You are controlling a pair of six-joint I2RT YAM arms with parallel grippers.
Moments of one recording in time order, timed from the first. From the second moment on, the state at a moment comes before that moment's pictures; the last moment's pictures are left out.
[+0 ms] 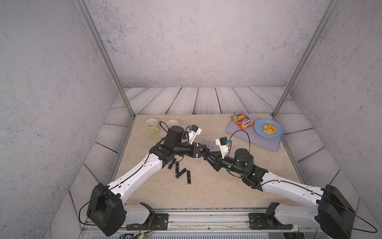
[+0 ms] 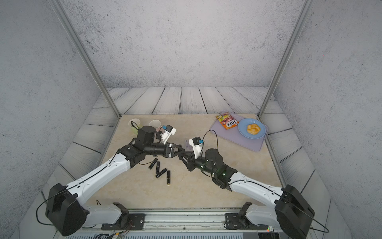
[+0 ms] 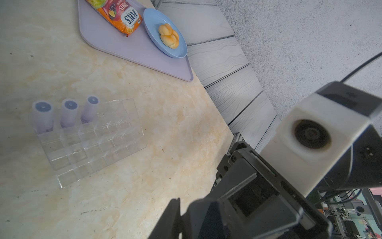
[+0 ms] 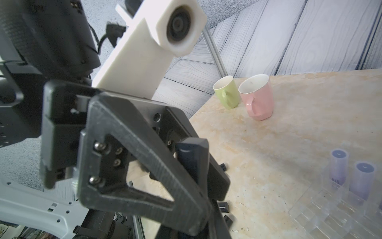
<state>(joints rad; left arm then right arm) -0.59 1.31 1.03 -0.26 0.72 -0.47 0.84 1.19 0.63 0.40 -0.27 0.51</state>
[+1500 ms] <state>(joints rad) -0.57 1.21 0.91 -0.10 0.78 -0.53 0.77 1.20 0.64 0.44 -0.44 0.60</state>
